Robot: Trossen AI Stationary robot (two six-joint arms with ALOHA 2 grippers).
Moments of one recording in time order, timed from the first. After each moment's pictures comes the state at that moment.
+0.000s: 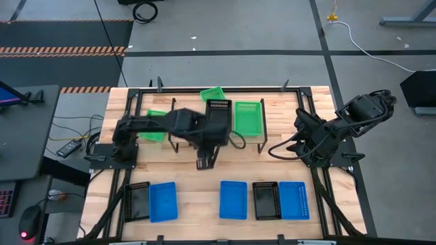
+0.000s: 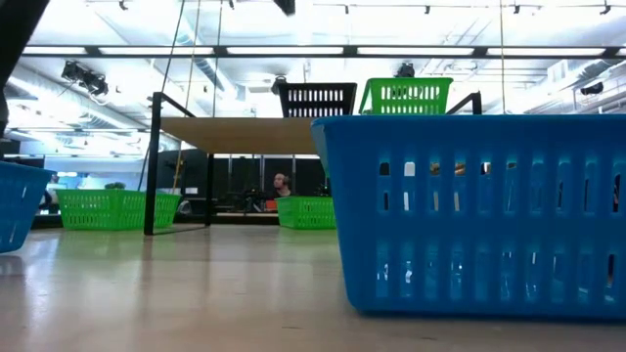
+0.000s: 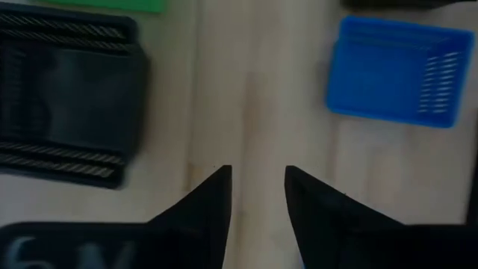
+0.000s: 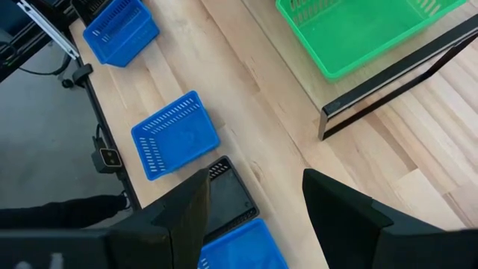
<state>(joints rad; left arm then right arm) -0.13 2.01 2.33 -1.57 -0.11 -0.19 0.54 1.22 1.73 -1.57 0.32 1.06</state>
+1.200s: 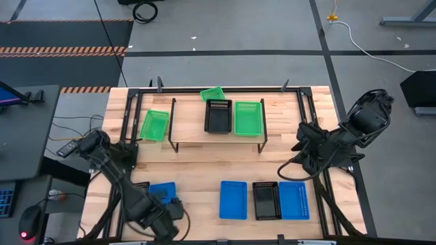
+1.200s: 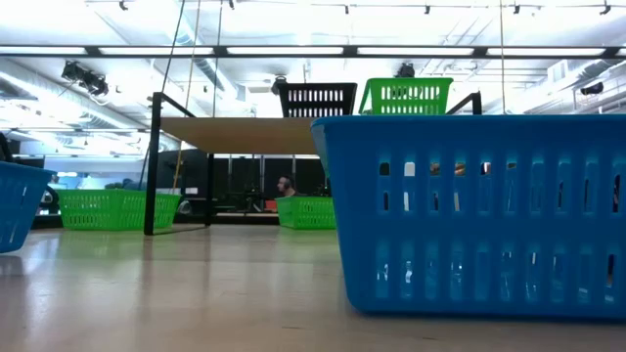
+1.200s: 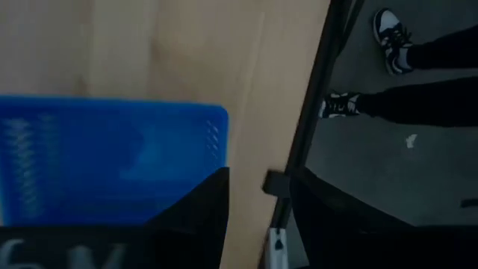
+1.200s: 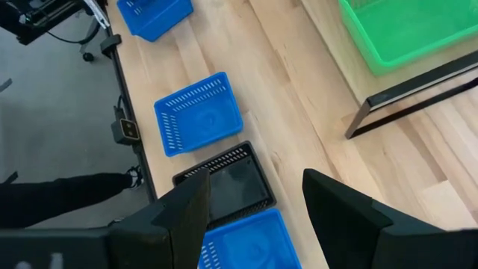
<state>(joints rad) -0.83 1.78 1.54 -1.06 0.01 -1.04 0.69 1.22 1.70 -1.51 0.35 1.06</state>
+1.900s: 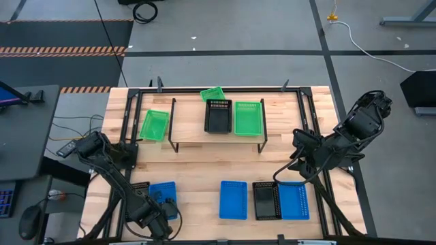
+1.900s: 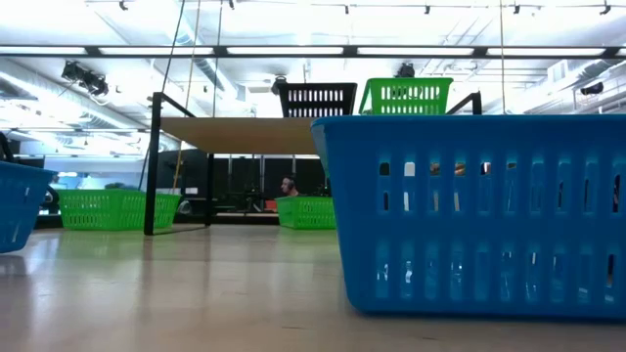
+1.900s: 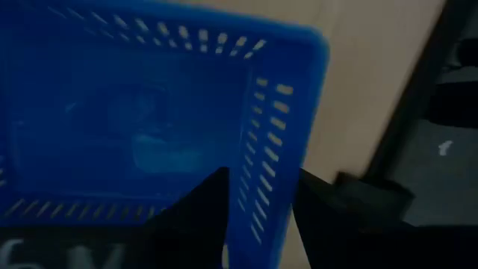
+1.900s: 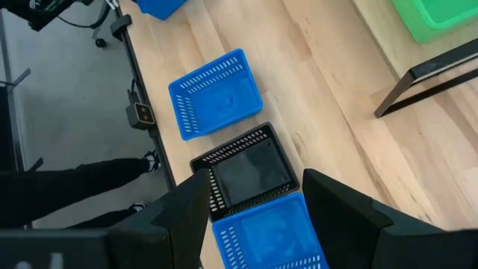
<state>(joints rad) -0.89 1.78 1.19 -0.78 0.00 -1.17 0.69 1.23 1.63 -1.43 0.26 1.10</state>
